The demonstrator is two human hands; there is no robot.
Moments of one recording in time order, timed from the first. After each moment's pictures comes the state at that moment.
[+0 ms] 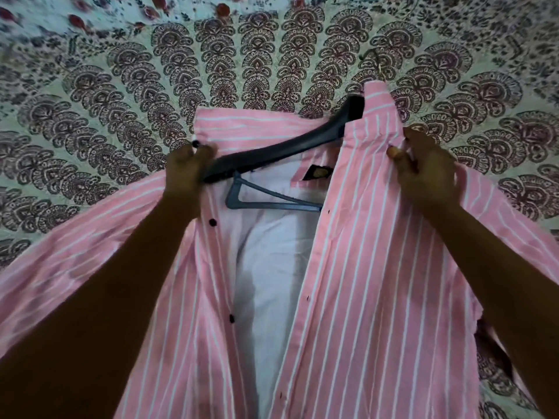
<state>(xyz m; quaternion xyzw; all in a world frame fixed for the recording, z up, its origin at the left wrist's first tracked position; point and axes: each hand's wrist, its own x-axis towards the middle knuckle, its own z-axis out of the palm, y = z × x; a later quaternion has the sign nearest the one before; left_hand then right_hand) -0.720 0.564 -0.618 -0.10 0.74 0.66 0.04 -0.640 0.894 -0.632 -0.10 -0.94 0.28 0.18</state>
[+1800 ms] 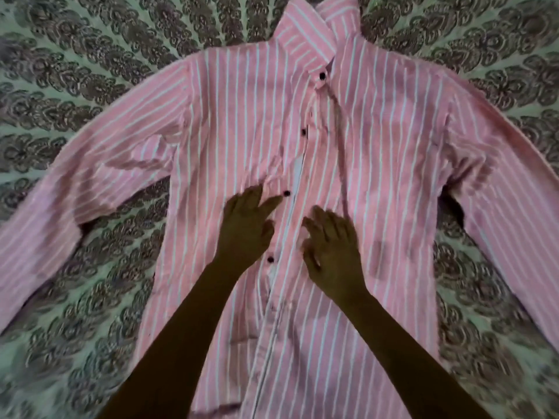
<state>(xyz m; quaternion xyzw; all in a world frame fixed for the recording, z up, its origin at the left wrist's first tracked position) -0.458 0.541 -0.631 0.24 0.95 0.16 0.14 -0.367 0.709 -0.634 -0.02 -0.98 0.19 -0.06</state>
